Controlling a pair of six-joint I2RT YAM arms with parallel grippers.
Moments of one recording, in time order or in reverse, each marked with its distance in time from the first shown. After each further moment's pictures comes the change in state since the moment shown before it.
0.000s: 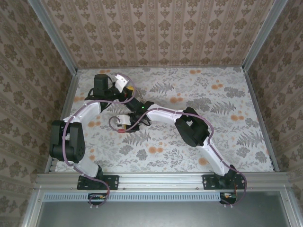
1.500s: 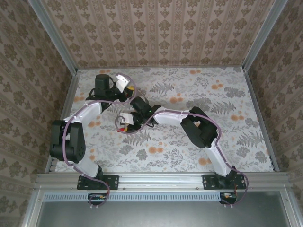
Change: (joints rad) left arm -0.012 0.001 0.000 0.000 -0.050 0.000; right arm -0.015 -0.134 -0.253 0.312 -0.044 0.056
